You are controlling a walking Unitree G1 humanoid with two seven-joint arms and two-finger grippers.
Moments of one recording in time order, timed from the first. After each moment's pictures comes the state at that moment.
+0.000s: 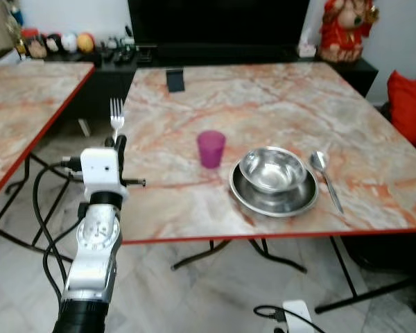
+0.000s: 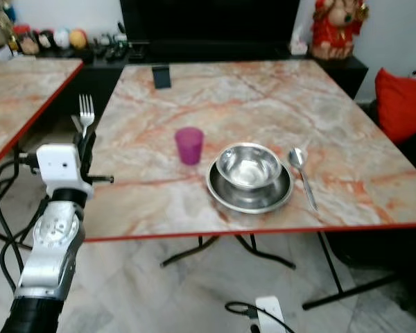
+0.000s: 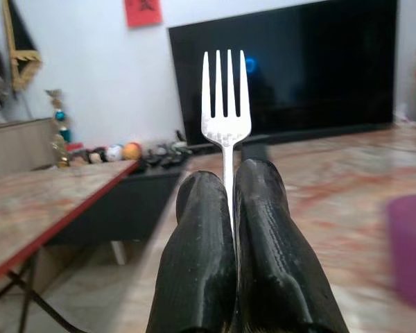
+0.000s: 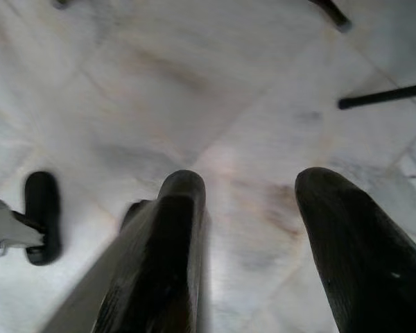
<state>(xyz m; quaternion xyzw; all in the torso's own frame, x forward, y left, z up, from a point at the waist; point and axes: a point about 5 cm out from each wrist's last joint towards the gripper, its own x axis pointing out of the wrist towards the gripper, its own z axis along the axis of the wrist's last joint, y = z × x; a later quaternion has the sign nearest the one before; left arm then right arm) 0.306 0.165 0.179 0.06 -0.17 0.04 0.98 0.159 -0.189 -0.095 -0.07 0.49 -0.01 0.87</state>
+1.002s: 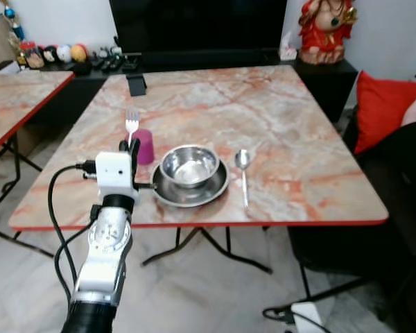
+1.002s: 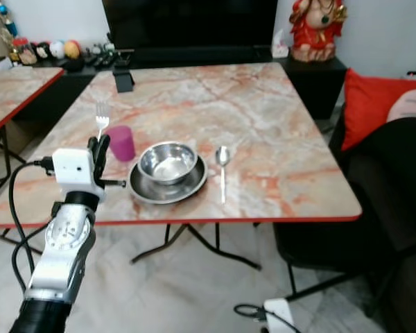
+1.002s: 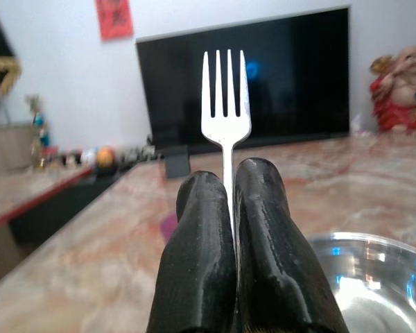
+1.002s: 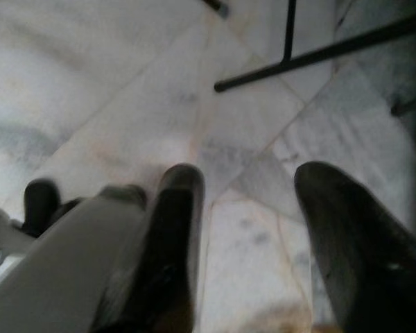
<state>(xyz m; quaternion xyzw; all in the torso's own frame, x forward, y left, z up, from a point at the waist) 0.305 0.167 0.177 0.07 -0.17 0.04 0.98 0.159 -0.197 -0.094 -0.08 0.49 -0.02 0.87</state>
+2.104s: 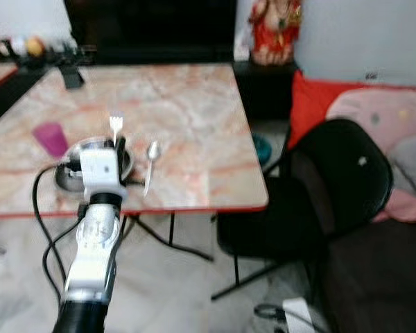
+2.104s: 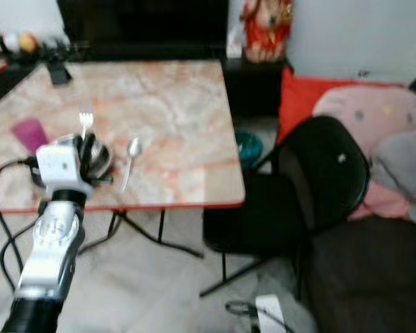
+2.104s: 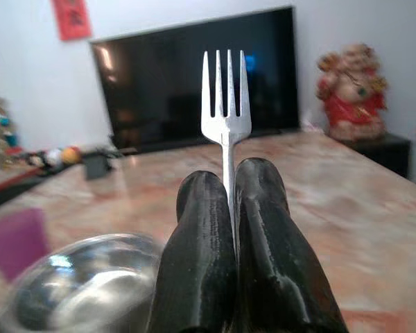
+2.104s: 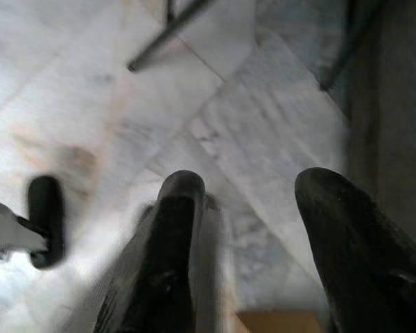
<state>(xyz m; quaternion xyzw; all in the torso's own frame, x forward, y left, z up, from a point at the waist) 0.306 0.166 0.178 0.07 -0.17 0.03 0.98 0.159 -0.189 -0.095 -0.07 0.49 -0.01 0.87</state>
